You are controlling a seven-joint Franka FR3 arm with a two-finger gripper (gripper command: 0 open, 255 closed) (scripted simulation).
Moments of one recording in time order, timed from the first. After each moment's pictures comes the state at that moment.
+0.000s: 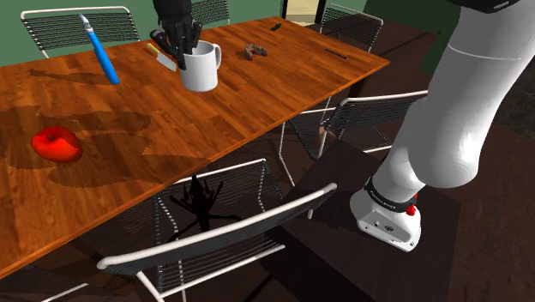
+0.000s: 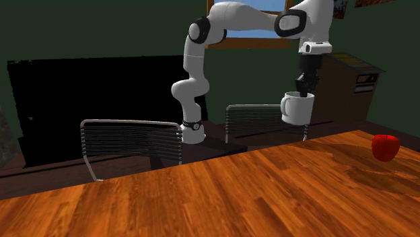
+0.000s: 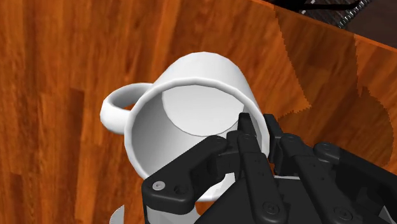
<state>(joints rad) 0.32 0.18 0.07 -1.58 -0.02 1.78 0.26</state>
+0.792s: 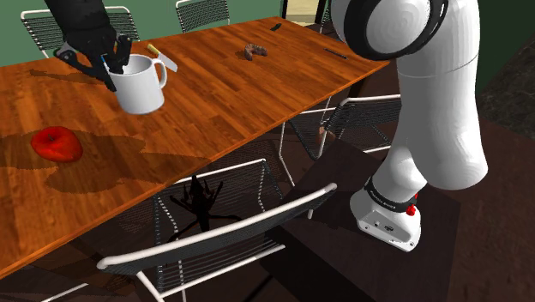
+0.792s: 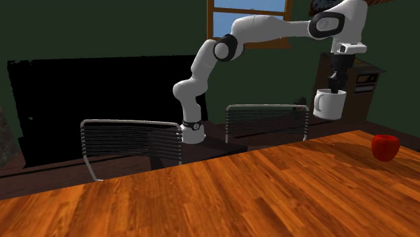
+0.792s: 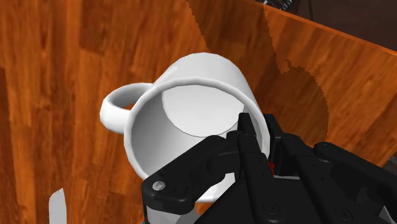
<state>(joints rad) 0.50 0.57 0.14 -0.99 -0.09 1.58 0.49</state>
